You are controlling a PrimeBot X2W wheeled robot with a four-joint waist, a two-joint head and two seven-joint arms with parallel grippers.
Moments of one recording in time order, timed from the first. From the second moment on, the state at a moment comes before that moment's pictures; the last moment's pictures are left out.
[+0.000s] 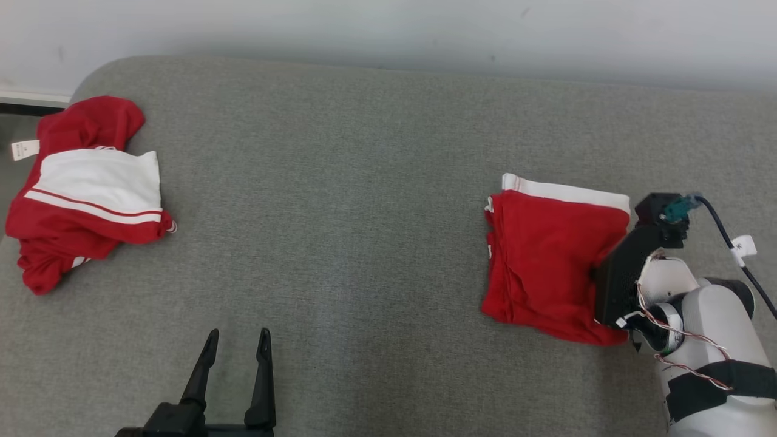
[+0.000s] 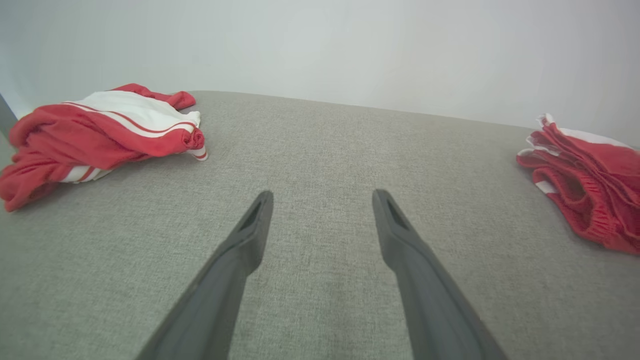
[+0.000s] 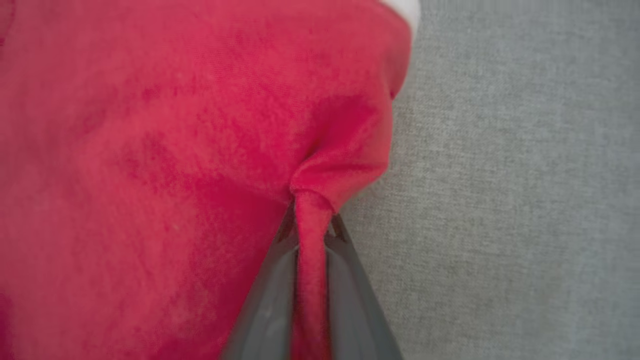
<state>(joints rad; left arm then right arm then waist) -0.02 0.05 -0.12 0.14 -0.19 -0.05 -0.26 -0.50 -0.16 -0.16 0.40 0.12 0.13 0.88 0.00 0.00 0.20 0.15</state>
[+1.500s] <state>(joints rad) -0.17 0.18 -0.17 -0.16 -0.05 -0.11 -0.24 -0.77 -0.68 -0.03 0.64 -0.06 0.13 0.20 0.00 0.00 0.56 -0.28</state>
